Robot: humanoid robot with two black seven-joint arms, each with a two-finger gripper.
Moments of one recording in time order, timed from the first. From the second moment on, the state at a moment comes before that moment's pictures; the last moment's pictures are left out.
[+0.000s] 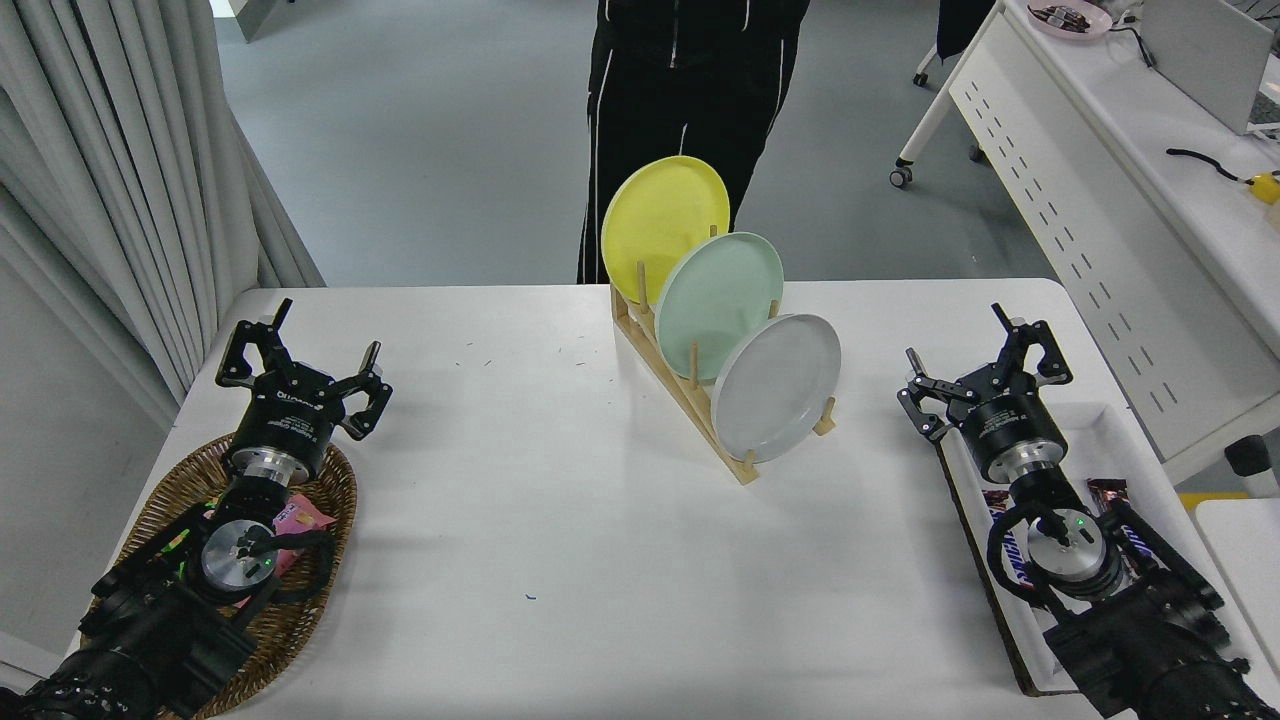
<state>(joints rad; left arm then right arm) -0.51 0.25 -1.06 -0.52 0.07 -0.57 -0.44 0.51 -0.13 1.25 0.63 -0.20 0.33 0.23</state>
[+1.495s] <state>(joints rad) -0.51 0.25 -1.06 -0.52 0.07 -0.57 -0.44 0.57 -0.22 0.94 0.66 -0.14 0.31 0.23</state>
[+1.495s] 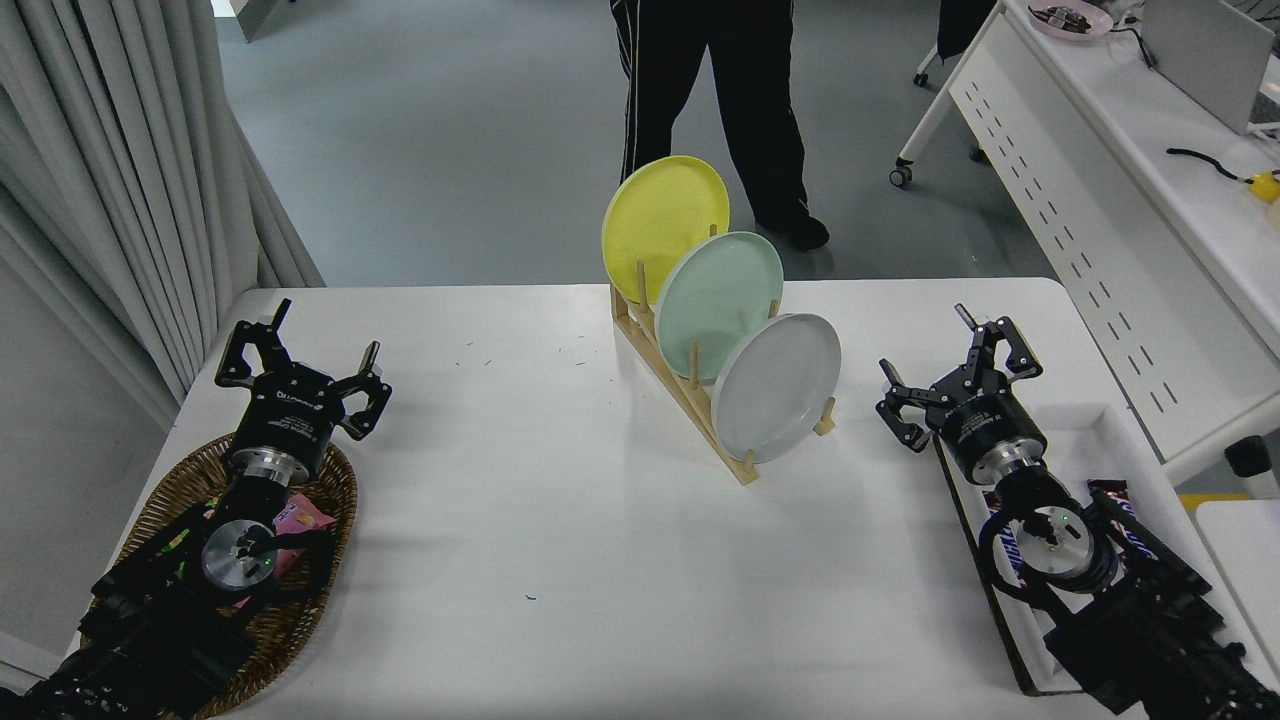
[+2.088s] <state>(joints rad) -0.51 0.25 -1.06 -0.52 0.07 -0.57 -0.44 0.81 -0.61 0.24 1.02 0.13 0.31 0.23</state>
